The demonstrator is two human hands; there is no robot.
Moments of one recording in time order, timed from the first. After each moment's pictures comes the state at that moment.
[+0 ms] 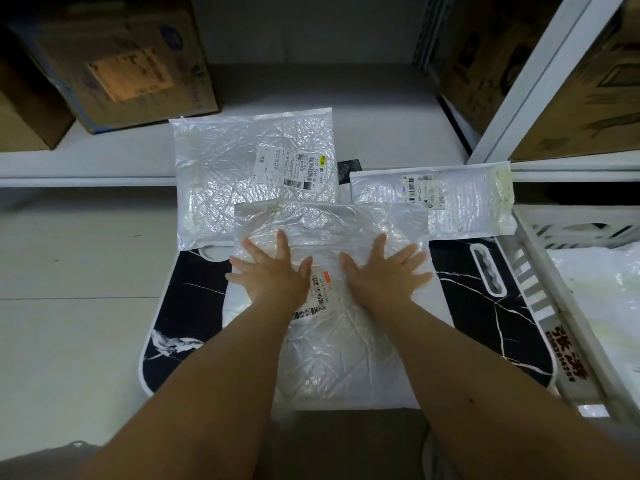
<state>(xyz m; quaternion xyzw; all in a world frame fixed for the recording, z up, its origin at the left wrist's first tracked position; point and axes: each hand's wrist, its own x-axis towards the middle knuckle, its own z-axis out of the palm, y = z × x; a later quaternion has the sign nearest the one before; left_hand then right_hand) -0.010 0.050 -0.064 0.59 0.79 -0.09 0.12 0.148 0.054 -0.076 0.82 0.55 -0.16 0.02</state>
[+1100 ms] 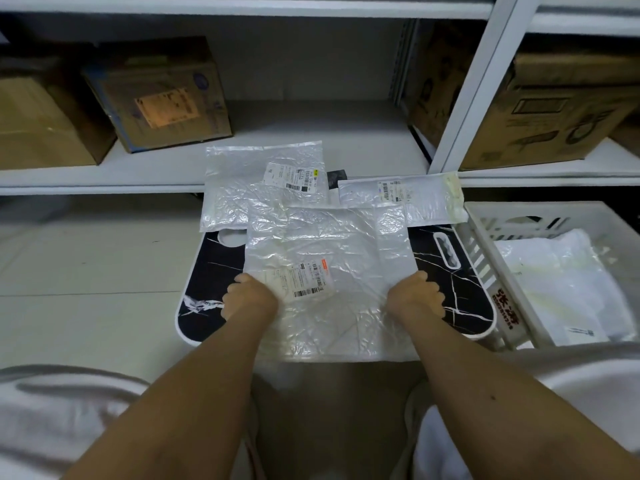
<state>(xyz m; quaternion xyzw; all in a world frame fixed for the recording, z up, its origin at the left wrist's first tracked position) -0.043 -0.055 -0.026 0.44 0.87 -0.01 0.24 0.196 -0.062 -0.024 0.90 0.38 -0.22 -0.05</state>
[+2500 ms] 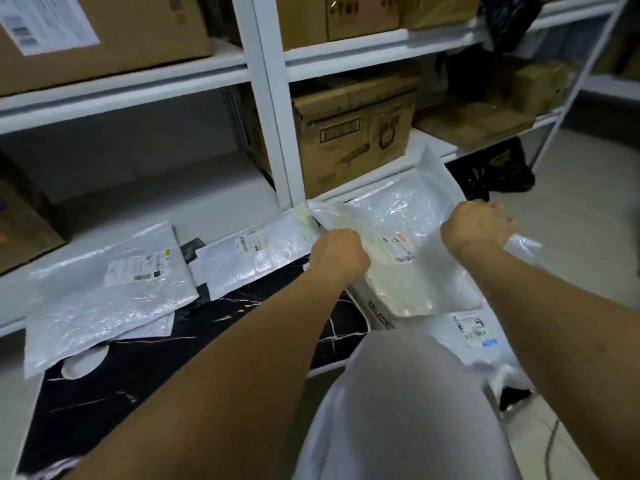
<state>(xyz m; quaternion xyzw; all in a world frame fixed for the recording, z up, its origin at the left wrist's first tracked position) 0.310 -0.033 0.100 0.87 0.46 0.06 0.14 0.494 -0.100 0.102 0.95 0.28 0.05 -0.07</state>
